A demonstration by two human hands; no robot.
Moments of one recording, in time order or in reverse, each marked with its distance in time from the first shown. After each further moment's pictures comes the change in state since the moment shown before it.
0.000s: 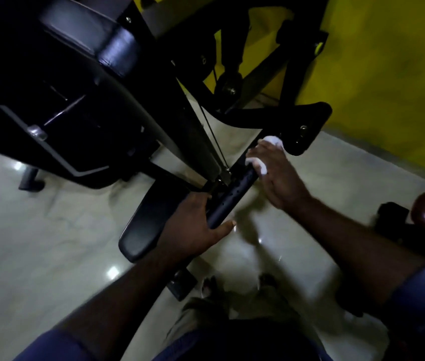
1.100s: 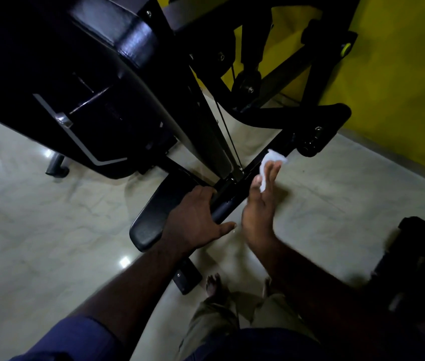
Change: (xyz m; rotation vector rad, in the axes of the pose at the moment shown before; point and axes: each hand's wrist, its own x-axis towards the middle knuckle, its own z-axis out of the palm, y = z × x) left_hand 0.002 -0.007 0.010 0.133 0.038 -0.040; right_hand -0.023 -0.116 0.046 1.089 0.471 0.620
